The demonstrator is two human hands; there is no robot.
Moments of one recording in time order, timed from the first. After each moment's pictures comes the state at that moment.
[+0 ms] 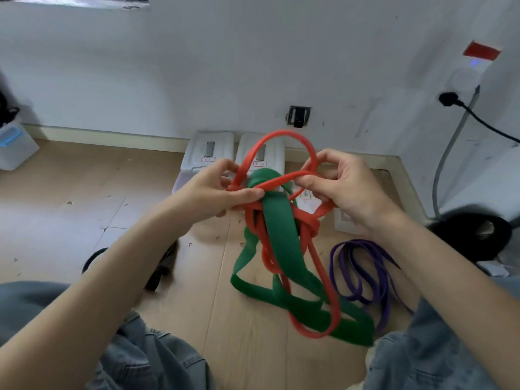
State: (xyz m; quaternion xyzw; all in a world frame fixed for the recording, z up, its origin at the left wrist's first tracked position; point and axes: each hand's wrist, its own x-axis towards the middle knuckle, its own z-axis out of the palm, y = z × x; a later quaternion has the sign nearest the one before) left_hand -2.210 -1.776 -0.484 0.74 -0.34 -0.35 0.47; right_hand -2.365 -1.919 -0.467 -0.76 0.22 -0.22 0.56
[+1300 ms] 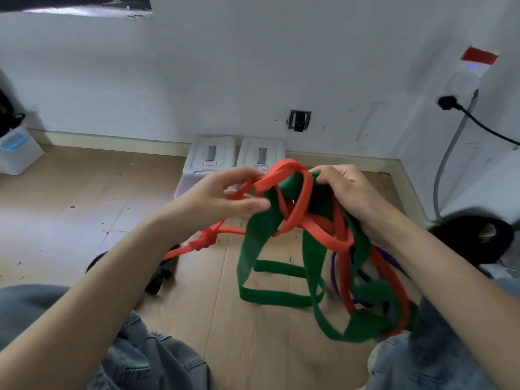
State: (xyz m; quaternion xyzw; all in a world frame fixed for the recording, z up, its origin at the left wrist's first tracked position) left_hand -2.212 -1.766 -0.477 0.65 -0.49 -0.35 0.46; right_hand -2.364 -1.932 -0.479 -0.76 0.24 -0.16 0.58
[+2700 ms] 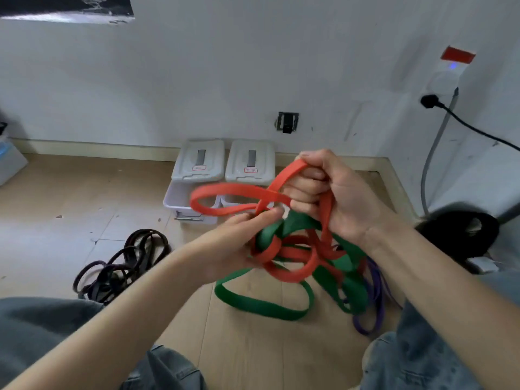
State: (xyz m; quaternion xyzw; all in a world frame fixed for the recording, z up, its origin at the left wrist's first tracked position) left_hand -2.262 -1.789 -0.508 0.56 -0.22 -0.61 0.52; right_hand -2.366 -1.918 -0.462 -0.51 0.08 -0.12 0.85
